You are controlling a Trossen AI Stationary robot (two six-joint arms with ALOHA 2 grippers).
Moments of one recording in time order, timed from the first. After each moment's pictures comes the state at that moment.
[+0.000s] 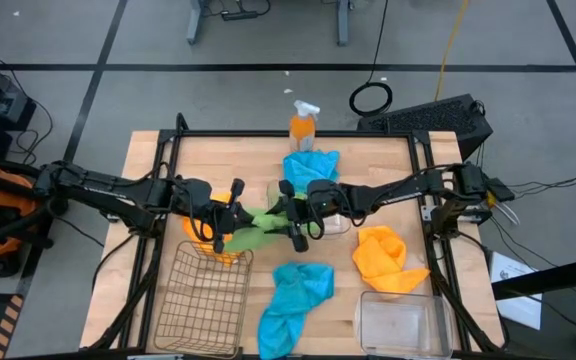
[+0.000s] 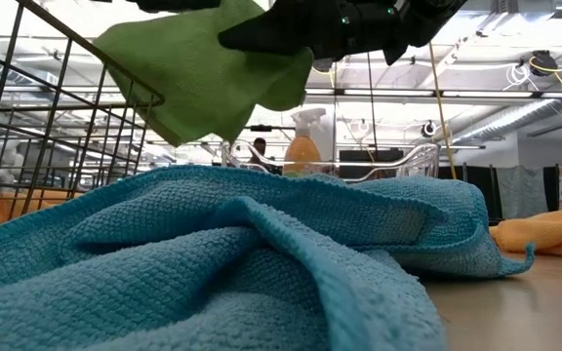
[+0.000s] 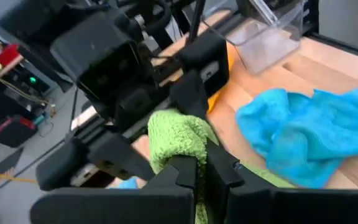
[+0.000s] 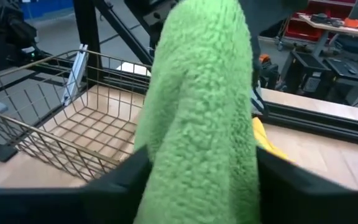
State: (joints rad) left arm -0.13 1.08 0.83 -0.12 0.03 0.58; right arm 0.01 1.76 1.10 0.44 -0.22 -0.14
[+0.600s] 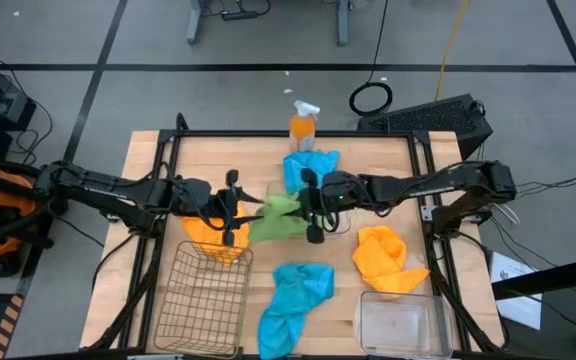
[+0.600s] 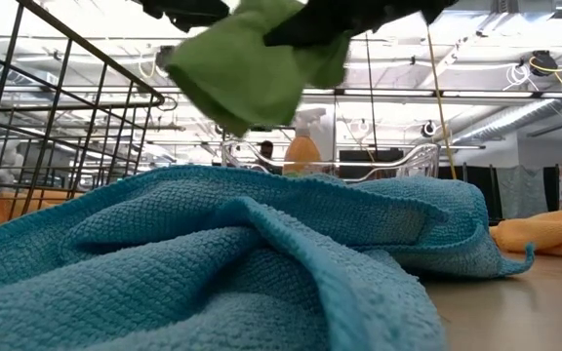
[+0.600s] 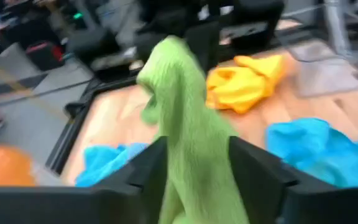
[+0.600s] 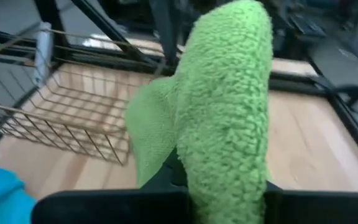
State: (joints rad) left arm -0.13 1.09 0.83 -0.10 -0.18 0.21; right arm 0.01 1.53 1.10 0.05 -0.04 -0.09
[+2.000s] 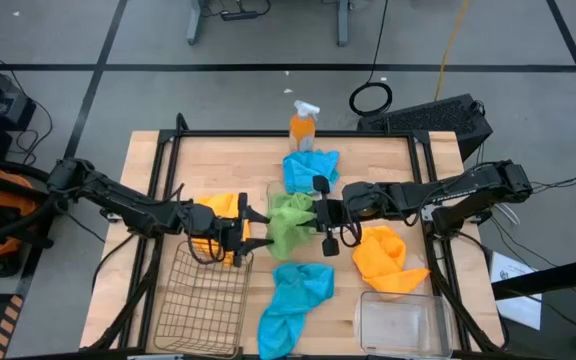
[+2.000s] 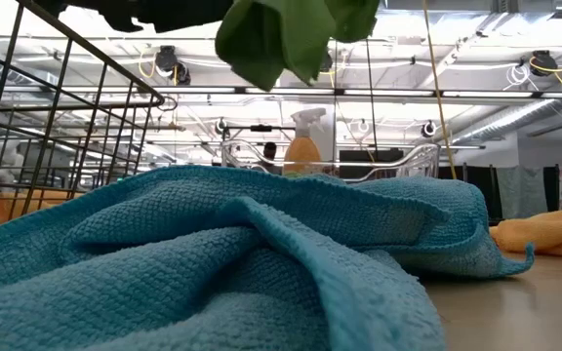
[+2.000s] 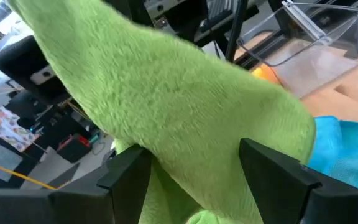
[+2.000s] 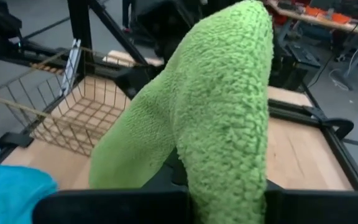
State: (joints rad) left arm -0.28 1.24 0.64 0.46 -0.23 0.62; right arm 0.15 1.41 1.10 -0.01 0.06 -0.14
